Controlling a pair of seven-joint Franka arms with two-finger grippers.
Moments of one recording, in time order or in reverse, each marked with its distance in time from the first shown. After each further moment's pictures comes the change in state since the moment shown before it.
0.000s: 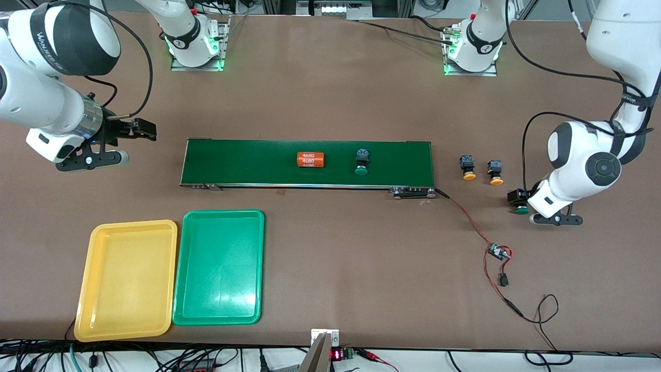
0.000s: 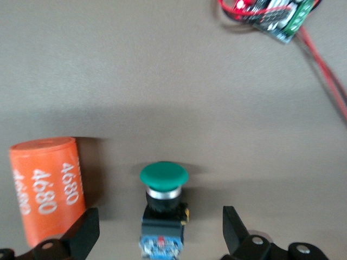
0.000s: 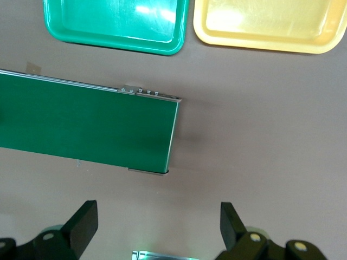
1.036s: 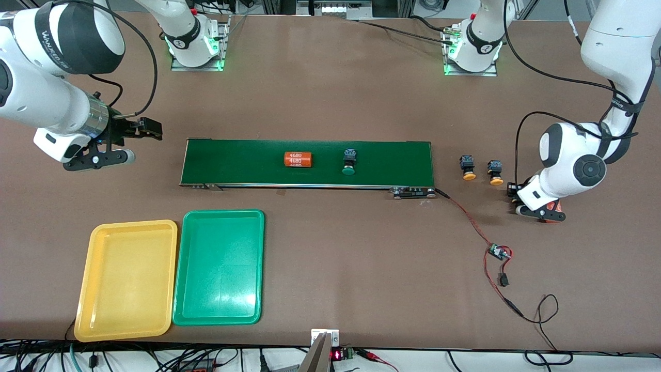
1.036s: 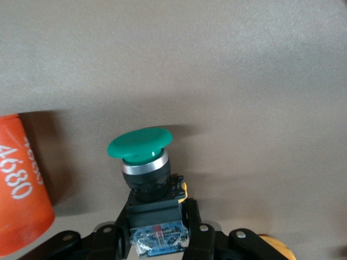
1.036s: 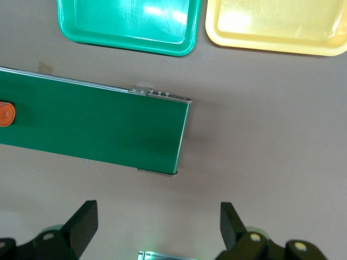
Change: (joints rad) left arm 0.005 0.007 -0.001 -0.053 0.001 -0.012 0.110; right arm 0.011 0.000 -0.002 -0.001 0.023 0.002 0.000
